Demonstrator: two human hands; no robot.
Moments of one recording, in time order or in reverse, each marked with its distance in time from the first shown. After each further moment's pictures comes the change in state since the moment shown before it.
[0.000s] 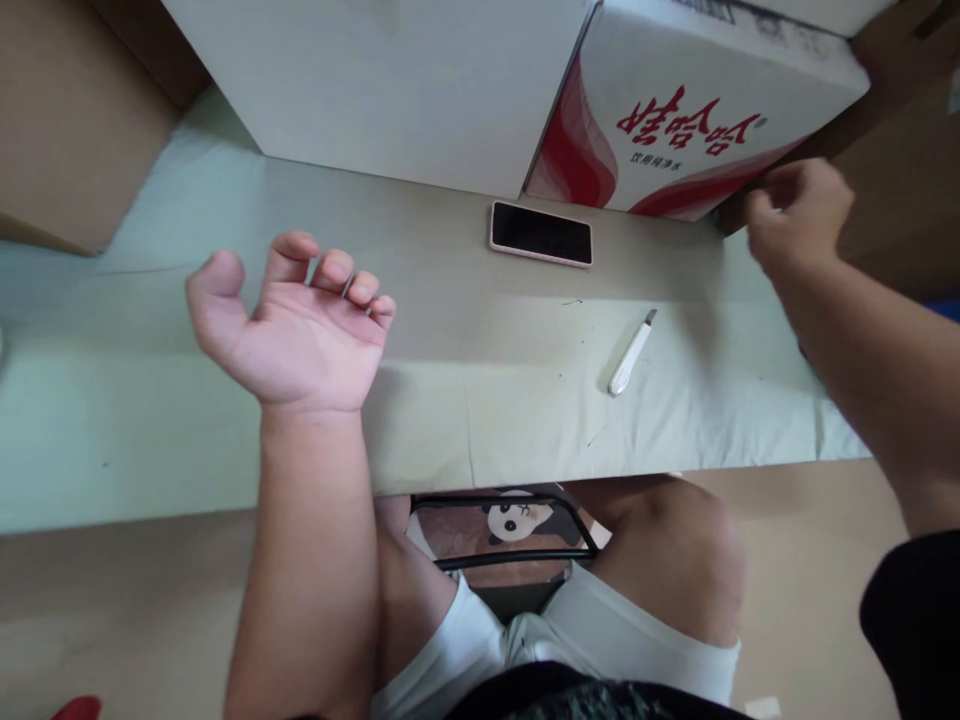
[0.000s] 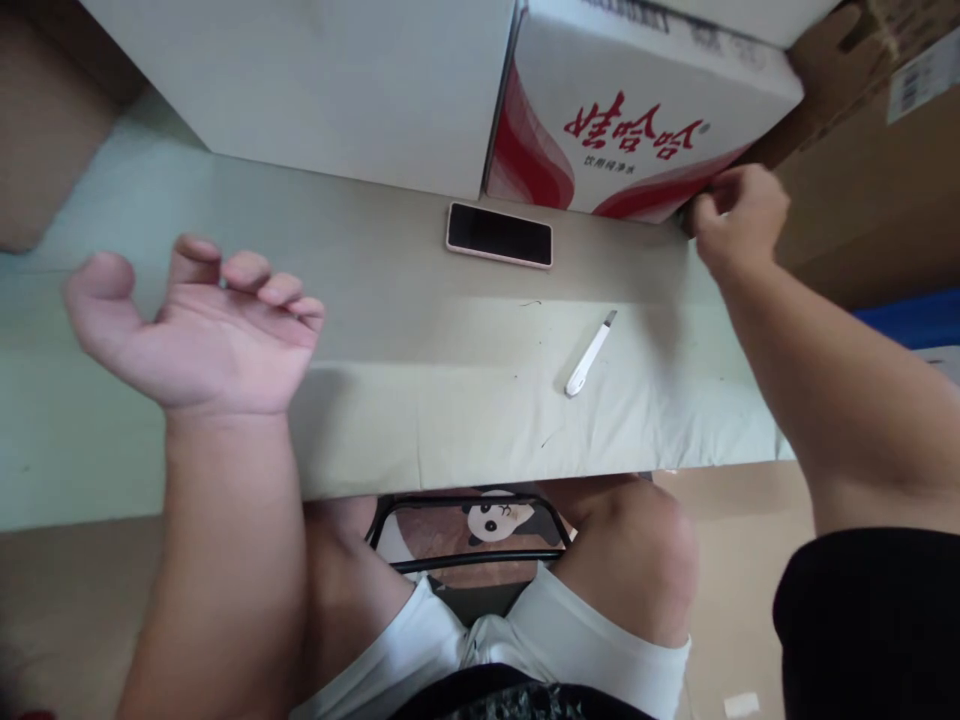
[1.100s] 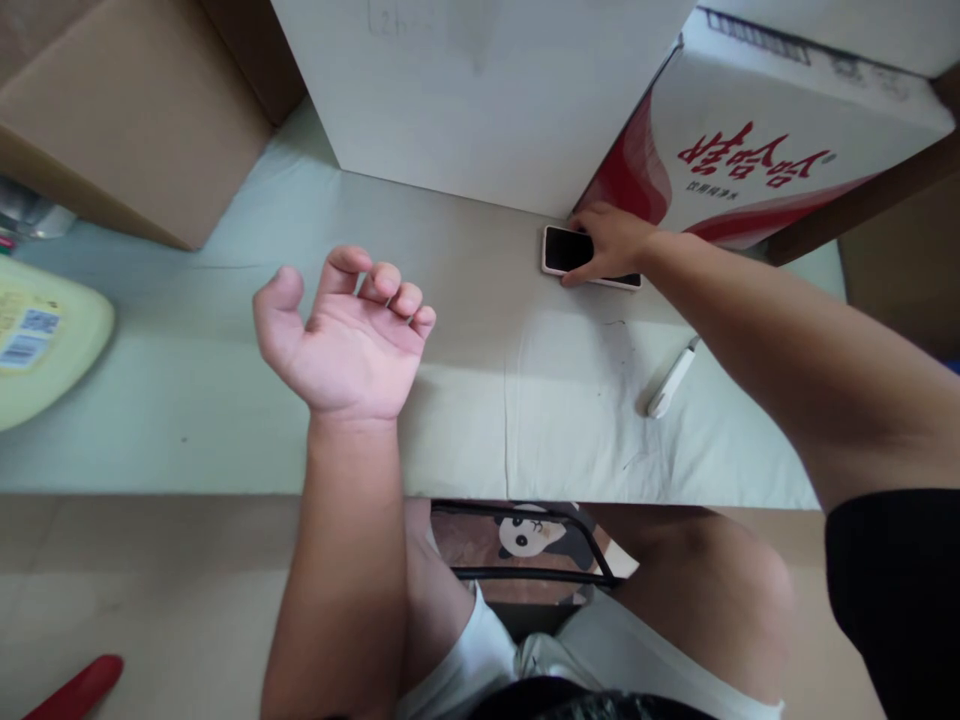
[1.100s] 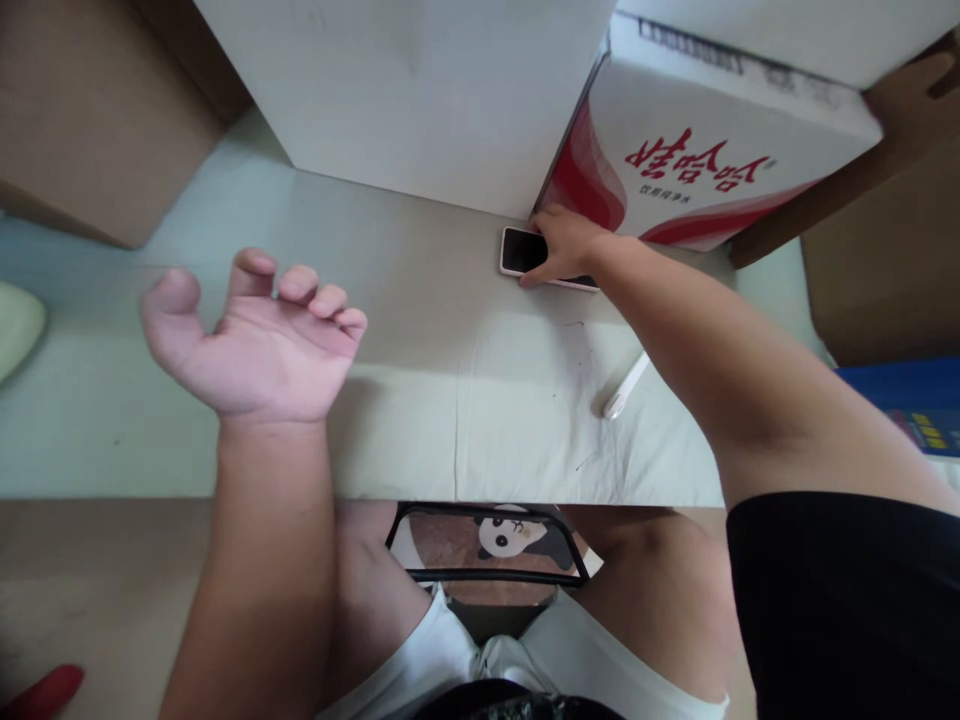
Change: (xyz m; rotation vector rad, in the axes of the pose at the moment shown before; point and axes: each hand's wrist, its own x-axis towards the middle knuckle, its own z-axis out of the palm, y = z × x) left_hand -0.004 0.016 -0.023 0.065 -0.048 0.053; right_hand 0.007 -0.199 0.061 0.120 -0.535 -0.789
